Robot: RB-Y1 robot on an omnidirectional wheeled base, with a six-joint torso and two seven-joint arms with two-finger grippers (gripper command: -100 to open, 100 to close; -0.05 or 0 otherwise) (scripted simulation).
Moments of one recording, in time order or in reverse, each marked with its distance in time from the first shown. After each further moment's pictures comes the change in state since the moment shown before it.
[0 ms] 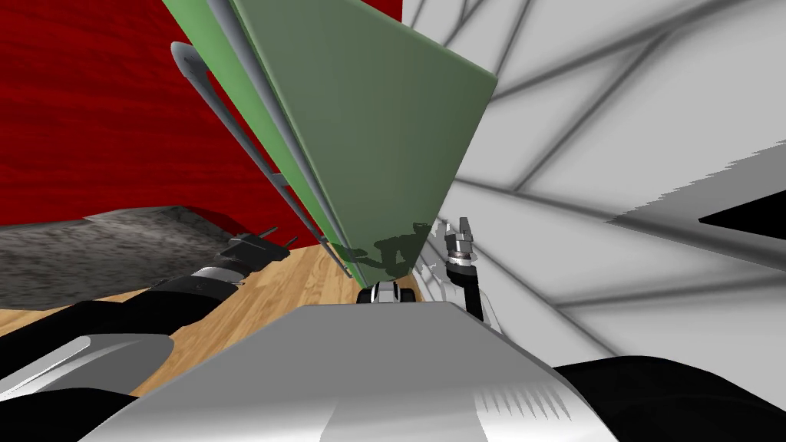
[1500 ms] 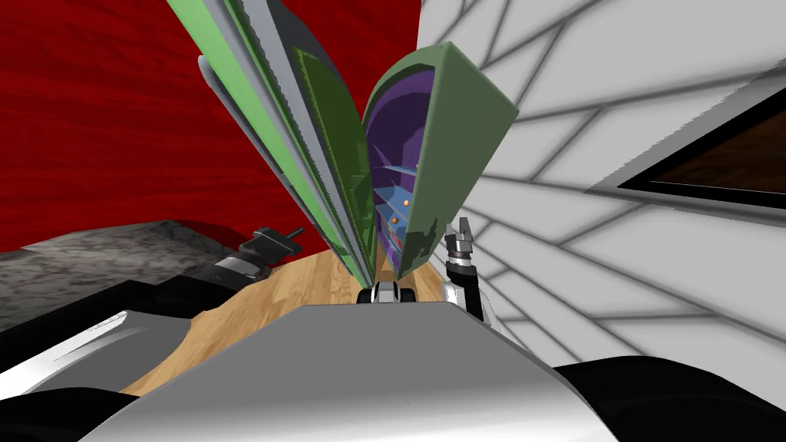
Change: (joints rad) left arm -0.034 0.152 -0.062 0.012 0.080 -0.042 -0.029; right arm 0.000 -0.001 -0.001 0.000 0.000 0.000 0.000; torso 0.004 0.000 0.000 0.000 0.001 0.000
